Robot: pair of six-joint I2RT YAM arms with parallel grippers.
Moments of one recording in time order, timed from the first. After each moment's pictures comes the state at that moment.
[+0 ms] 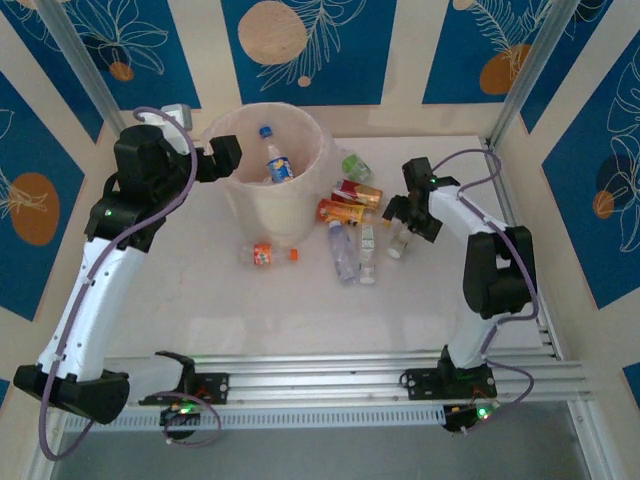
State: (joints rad) left arm -0.28 1.20 1.52 -0.61 0.05 -0.34; right arm 0.17 1.79 1.32 -0.79 0.06 0.68
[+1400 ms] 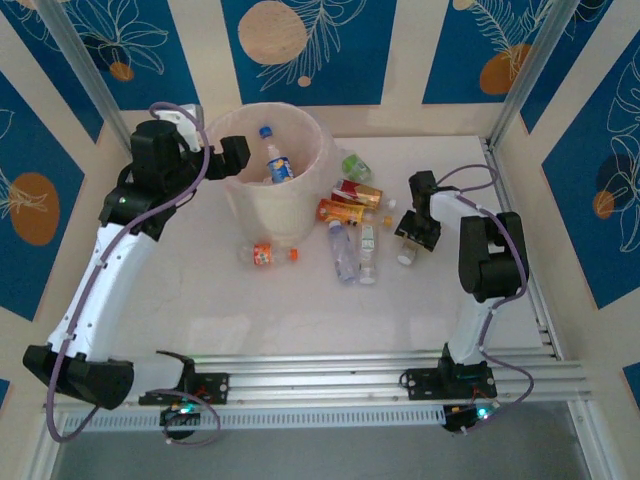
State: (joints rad) left arm -0.28 1.27 1.52 -0.60 0.09 -0.34; right arm 0.11 1.90 1.24 -0.72 0.04 0.62
